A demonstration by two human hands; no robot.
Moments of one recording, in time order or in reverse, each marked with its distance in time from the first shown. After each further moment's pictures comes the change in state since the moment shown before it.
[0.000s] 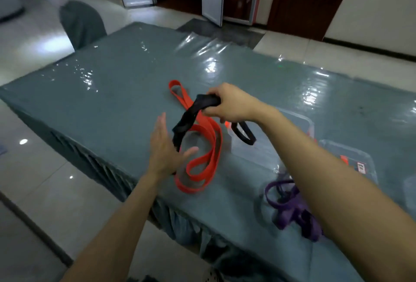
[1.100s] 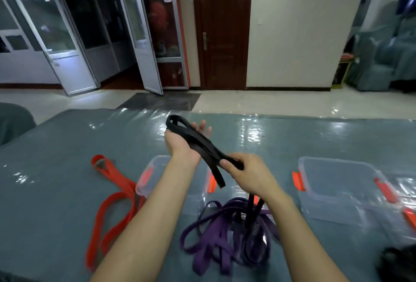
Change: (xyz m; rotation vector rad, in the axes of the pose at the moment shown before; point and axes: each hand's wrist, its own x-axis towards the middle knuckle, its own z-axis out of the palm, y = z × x) left_hand -0.001 0.430 0.130 -1.701 -0.189 -0.569; right_hand -0.279 0.199 -0.086 0.185 0.575 0.342
